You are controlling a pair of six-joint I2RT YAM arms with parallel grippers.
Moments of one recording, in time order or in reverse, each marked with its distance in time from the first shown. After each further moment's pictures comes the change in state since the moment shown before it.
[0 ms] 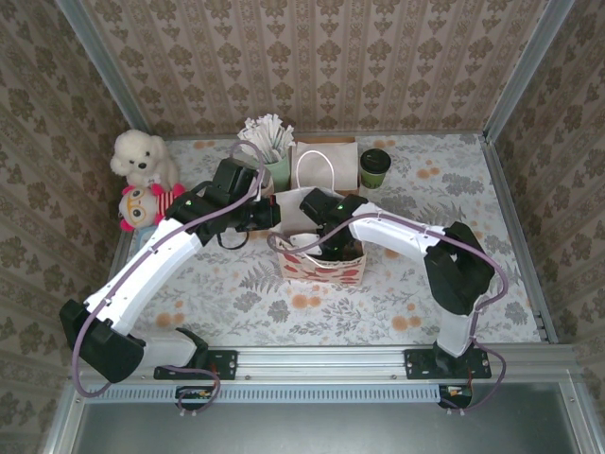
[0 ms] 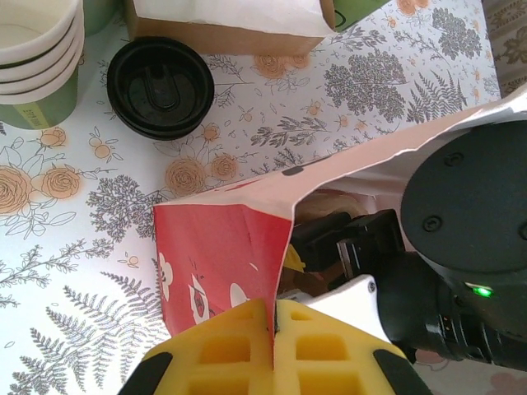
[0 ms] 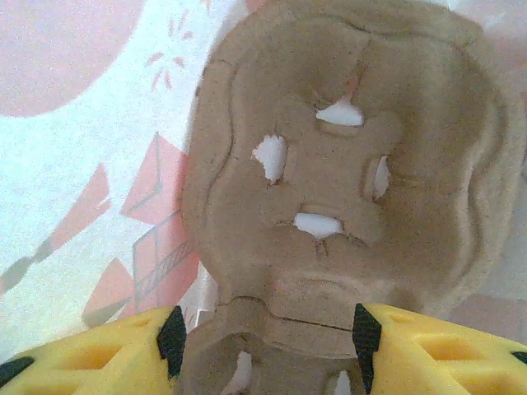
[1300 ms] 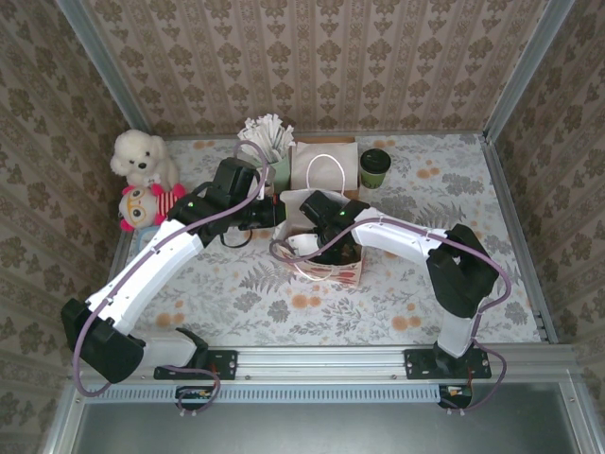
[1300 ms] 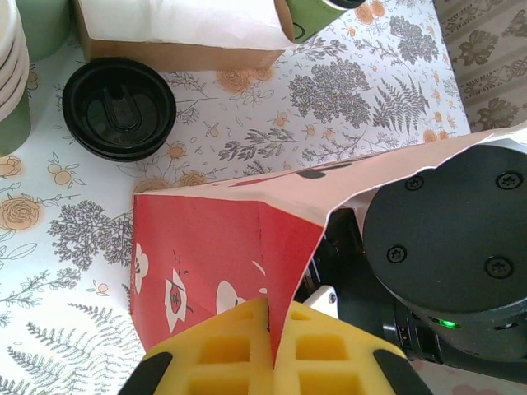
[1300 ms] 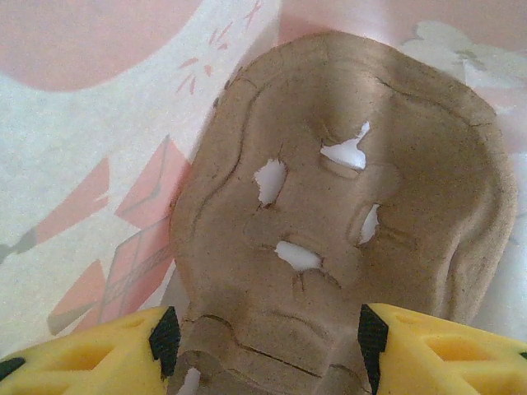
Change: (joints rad) left arm 0.000 -0.002 -0.033 0.098 0.065 0.026; right arm 0.007 -0.023 -0.066 0.151 0.079 -0.078
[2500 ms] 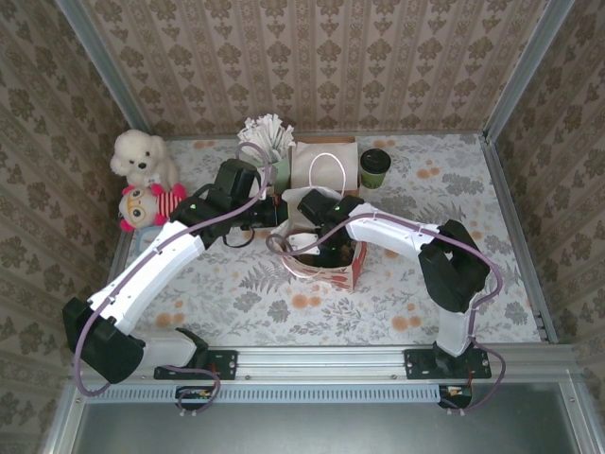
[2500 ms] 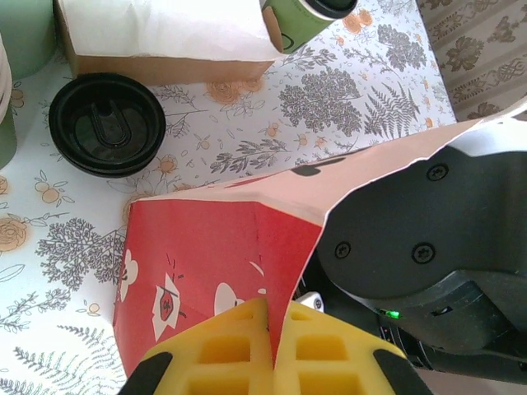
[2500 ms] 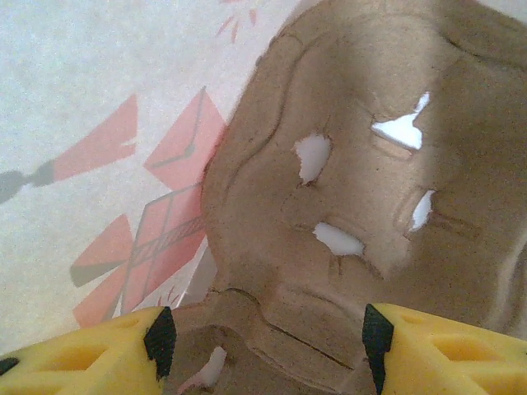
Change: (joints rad) left arm 0.000 -0.004 -0.041 0.076 0.008 0.012; right arm -0.014 0.060 0.063 -0.113 -0.042 0.108
